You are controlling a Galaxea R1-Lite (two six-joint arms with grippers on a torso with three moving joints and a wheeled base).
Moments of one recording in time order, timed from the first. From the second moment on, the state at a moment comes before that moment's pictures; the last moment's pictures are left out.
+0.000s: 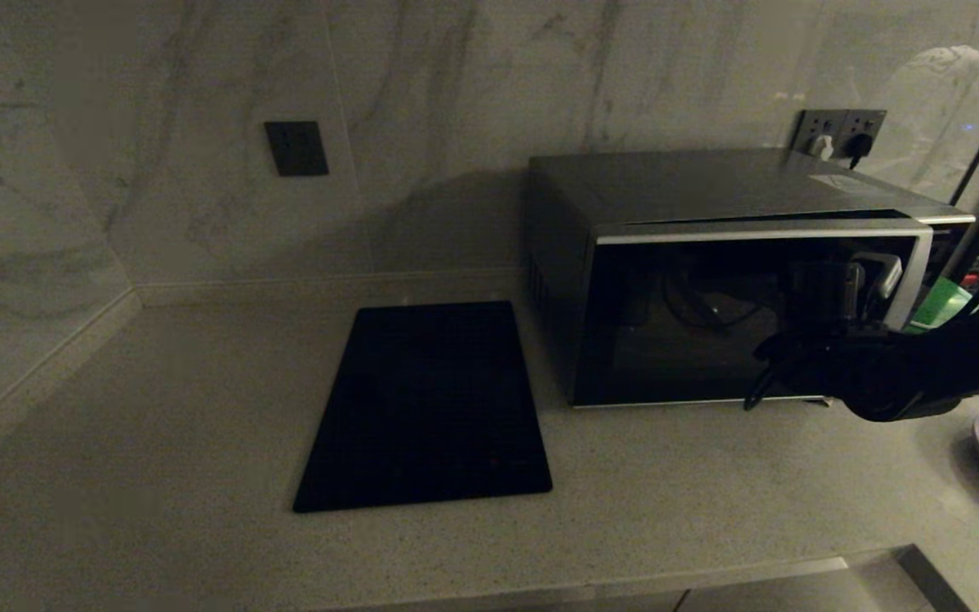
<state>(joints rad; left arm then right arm) 0.00 0.00 0.00 -0.01 0.03 -0.07 0.07 2.09 -1.15 -0.59 -1.21 0.14</state>
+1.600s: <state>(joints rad) 0.00 0.00 0.00 -0.01 0.03 -0.07 0.20 1.67 -1.18 -0.54 -1.02 0.03</state>
